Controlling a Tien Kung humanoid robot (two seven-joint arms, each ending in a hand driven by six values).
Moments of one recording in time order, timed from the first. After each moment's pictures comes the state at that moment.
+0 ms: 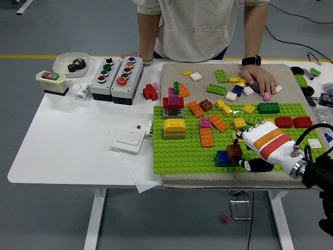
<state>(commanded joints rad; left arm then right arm) -0.17 0.07 -0.28 -0.28 0.44 0.36 0.28 0.41 -0.67 0.66 1.69 -2.27 -0.09 -0.22</state>
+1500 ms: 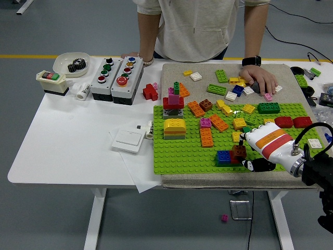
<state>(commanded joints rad) -0.17 0.08 -0.28 -0.29 0.44 0.36 0.28 0.43 -0.66 0.66 1.63 -2.27 -0.07 -0.23</state>
